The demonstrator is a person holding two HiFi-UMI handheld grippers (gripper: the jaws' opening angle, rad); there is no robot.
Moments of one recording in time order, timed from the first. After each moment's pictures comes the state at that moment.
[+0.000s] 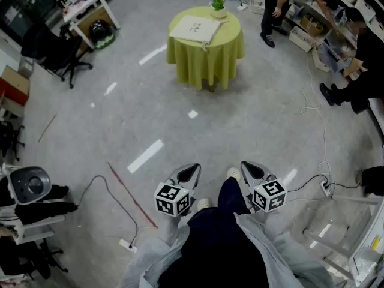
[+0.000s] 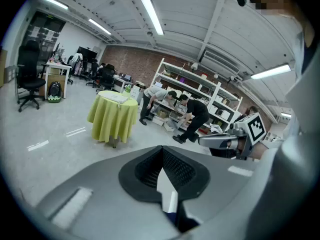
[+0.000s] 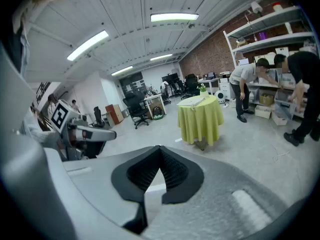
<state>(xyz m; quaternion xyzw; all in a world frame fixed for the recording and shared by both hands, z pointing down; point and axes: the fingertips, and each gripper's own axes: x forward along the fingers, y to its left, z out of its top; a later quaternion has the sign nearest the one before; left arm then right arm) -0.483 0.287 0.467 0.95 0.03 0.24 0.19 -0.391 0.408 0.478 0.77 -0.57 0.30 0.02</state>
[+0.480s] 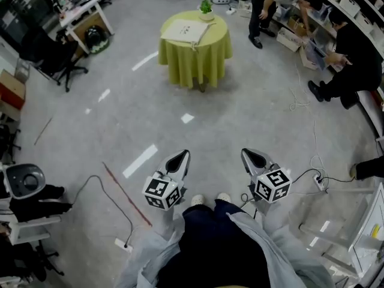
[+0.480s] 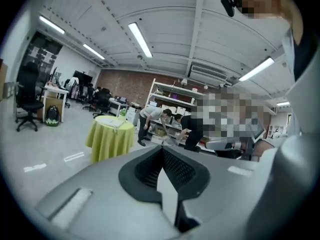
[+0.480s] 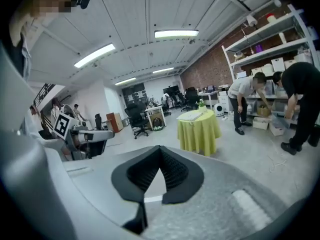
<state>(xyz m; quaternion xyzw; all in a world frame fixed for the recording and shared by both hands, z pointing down) -0.495 0.303 0.398 0.98 0.00 0.13 0.13 -0.386 0.451 0.415 0.78 -0.58 0.23 -0.01</state>
